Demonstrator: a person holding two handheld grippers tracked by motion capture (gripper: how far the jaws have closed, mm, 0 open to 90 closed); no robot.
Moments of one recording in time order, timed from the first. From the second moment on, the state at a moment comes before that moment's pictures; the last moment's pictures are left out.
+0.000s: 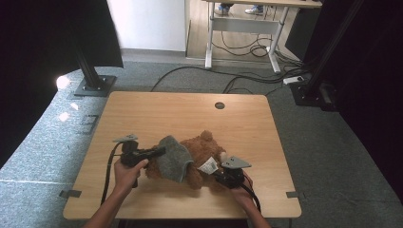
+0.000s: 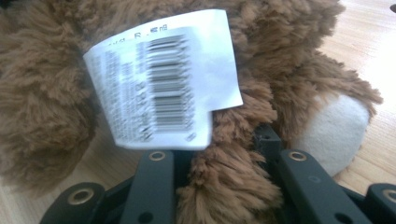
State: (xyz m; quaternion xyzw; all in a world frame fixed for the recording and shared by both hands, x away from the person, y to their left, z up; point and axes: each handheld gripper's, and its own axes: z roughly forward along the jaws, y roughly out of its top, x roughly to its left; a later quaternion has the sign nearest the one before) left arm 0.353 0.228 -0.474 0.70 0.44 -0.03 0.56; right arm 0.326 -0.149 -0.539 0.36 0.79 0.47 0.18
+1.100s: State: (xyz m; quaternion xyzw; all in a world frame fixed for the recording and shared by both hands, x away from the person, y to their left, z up) left arm 0.398 0.235 -0.504 0.71 0.48 0.01 0.52; right arm 0.354 -0.130 -0.544 0.38 0.79 0.44 0.18
